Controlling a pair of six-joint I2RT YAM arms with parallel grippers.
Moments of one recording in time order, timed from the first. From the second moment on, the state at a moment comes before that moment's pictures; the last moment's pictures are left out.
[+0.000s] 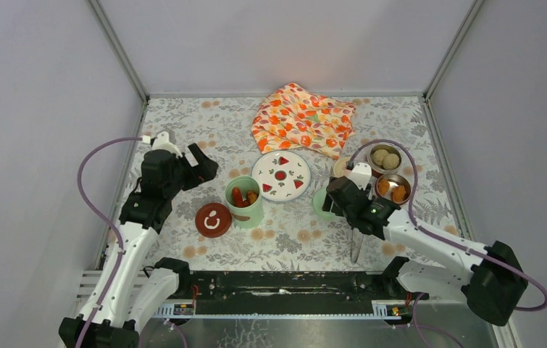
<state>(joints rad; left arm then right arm) -0.17 0.81 0.83 -0.49 0.03 -0.52 0.80 1.04 0.65 -0.52 0.53 0.80</state>
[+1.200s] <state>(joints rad) -0.33 0.86 0.59 -0.25 0.29 -0.79 0.79 1.31 0.66 -0.24 0.58 0.72</state>
